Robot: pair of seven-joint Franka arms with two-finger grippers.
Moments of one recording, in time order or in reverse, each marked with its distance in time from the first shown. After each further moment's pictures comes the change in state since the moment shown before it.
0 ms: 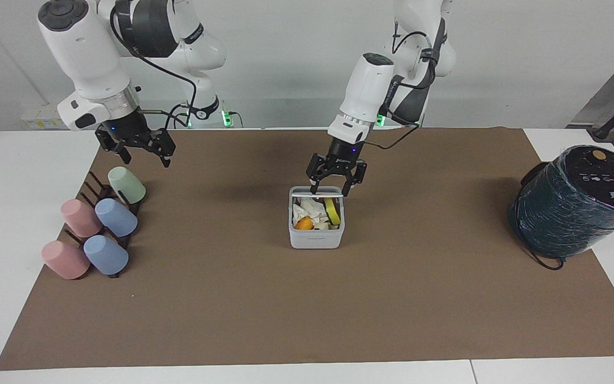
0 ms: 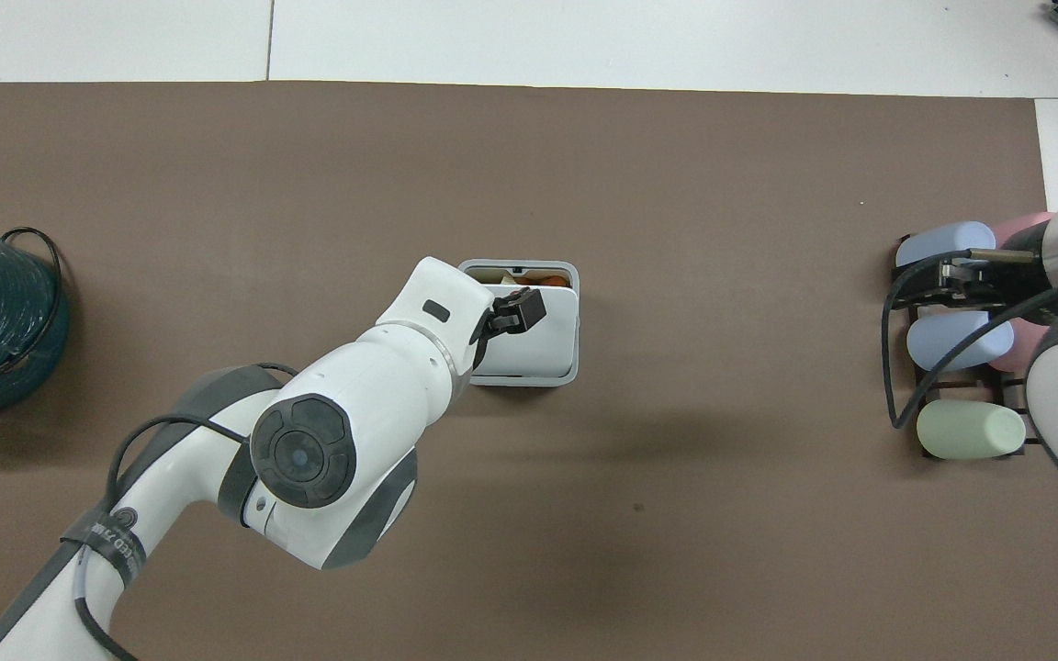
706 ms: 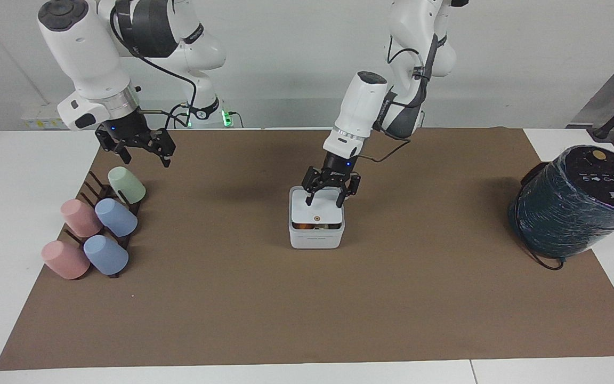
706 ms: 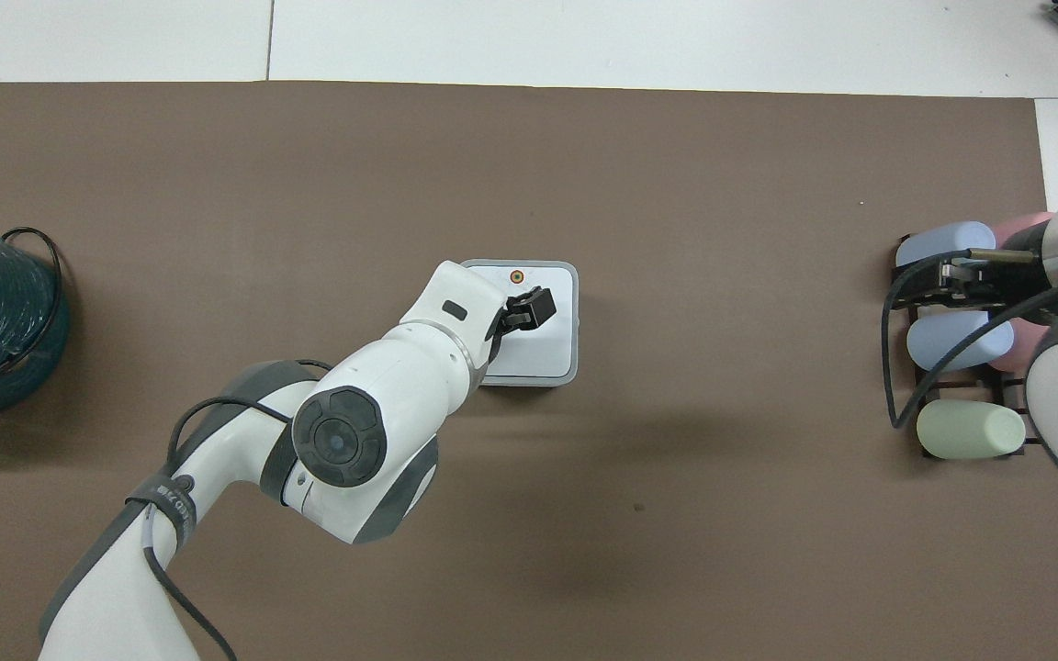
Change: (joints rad) left arm -0.001 0.117 -0.008 0.002 0.000 0.141 -0.014; right arm 0.000 0.000 0.000 0.000 0.000 0.000 0.000
